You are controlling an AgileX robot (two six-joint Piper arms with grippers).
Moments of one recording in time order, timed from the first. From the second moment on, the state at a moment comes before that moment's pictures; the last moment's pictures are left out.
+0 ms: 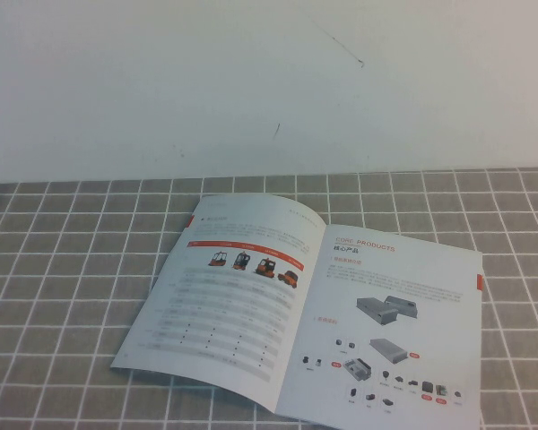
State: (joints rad) right arm 0.00 -0.01 0.02 0.00 0.41 -0.08; left arm 0.05 -0.01 0.01 -0.04 0.37 -0.08
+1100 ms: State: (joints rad) right arm 0.00 -0.01 0.02 0.00 0.41 -0.08; left arm 0.04 -0.01 0.01 -0.04 0.37 -0.08
